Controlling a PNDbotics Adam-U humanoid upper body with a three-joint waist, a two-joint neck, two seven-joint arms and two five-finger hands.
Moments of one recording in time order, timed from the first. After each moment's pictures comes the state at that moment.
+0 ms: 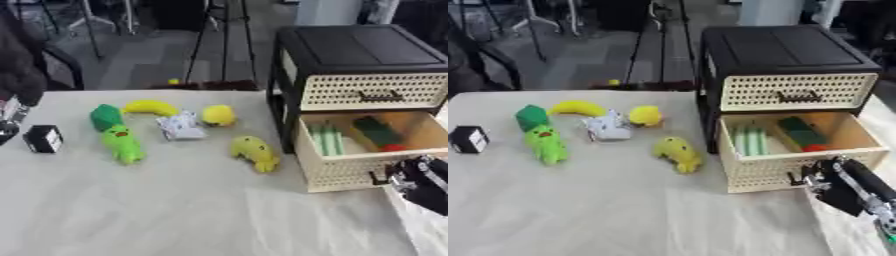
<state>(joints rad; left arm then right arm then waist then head) -0.24 0.46 0.12 -1.91 -0.31 -0.01 0.07 -0.22 -0.48 -0.06 -1.35 0.68 -0.34 0.17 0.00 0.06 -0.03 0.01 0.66</state>
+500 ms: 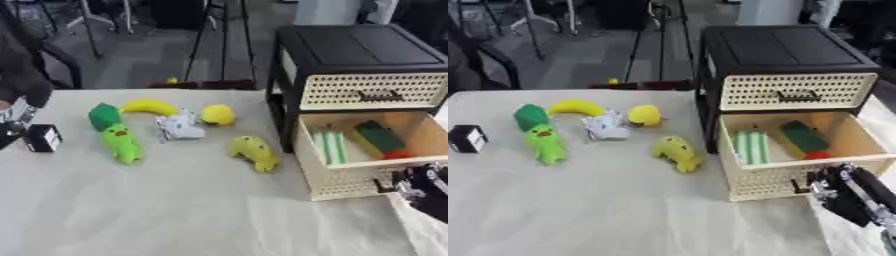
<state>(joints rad) -0.25 0.47 0.10 -1.89 -0.32 0.00 0.05 -0.16 -0.47 -0.07 -1.44 0.62 -0.34 0.14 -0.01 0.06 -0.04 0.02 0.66</state>
